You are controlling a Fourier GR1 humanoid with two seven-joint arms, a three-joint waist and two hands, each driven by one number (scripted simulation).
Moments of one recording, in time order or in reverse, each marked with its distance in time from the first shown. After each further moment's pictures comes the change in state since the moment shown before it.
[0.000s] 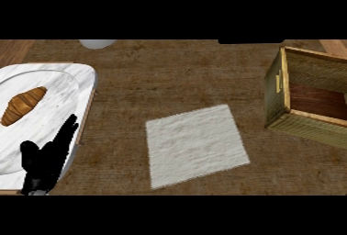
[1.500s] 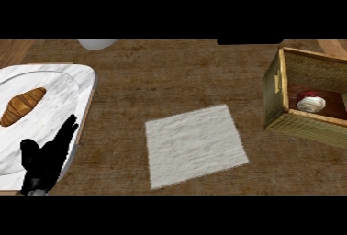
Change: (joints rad) left arm -0.002 -0.017 0.022 -0.005 -0.016 -0.018 0.030; right arm 0.249 -0.218 -0.197 0.096 -0.064 -0.029 -0.244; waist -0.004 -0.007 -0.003
